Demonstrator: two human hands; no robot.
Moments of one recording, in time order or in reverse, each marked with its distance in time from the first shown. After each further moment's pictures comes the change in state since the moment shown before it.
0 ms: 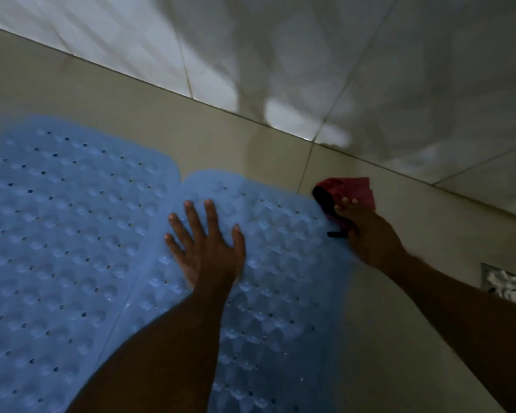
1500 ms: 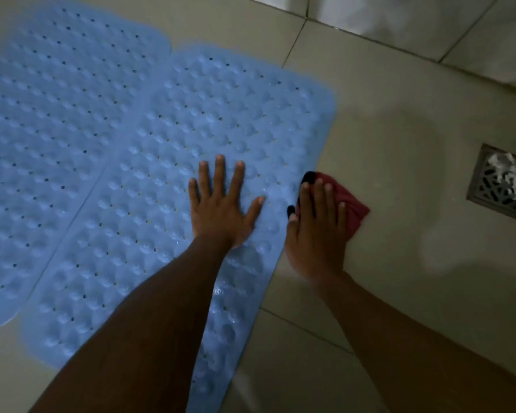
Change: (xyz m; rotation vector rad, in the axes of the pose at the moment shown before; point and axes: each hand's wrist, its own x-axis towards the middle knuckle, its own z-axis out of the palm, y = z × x) left_hand -0.203 -0.016 0.062 0.185 0.010 0.264; right_hand -0.246 -0.055 0.100 -0.184 0.188 0.104
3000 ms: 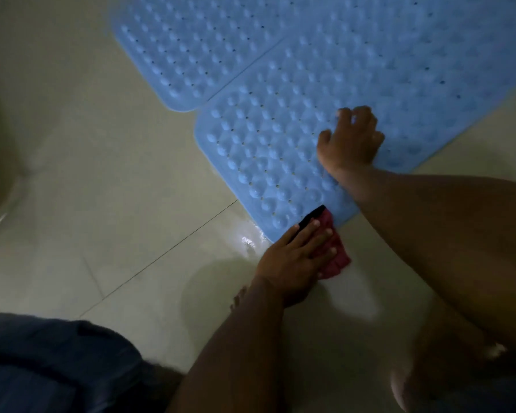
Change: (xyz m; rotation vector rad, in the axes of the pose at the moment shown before) left_hand -0.360 -0.036 0.059 -0.015 -0.026 0.241; right_hand -0.091 -0.170 0.005 0.135 -0.169 -0.272
